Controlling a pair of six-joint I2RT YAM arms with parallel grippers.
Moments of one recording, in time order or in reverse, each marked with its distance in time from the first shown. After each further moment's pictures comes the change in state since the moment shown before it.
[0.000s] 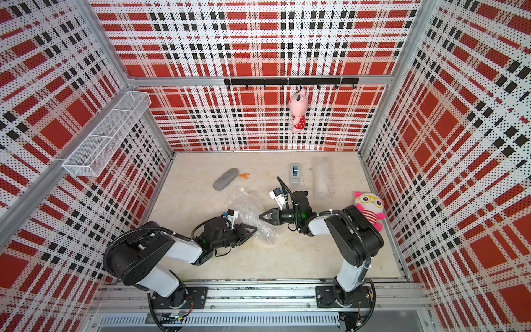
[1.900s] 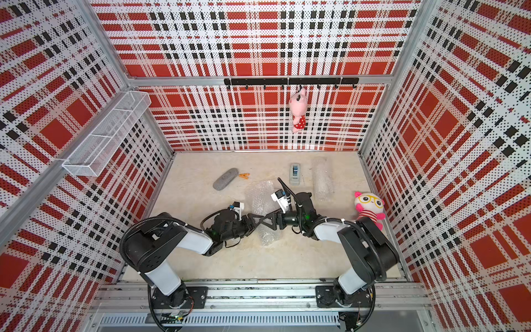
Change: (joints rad) left arm -0.048 0.143 0.169 0.007 -0.110 -0.015; right arm -0.025 -0.210 -0.044 -0.199 0.106 -0.200
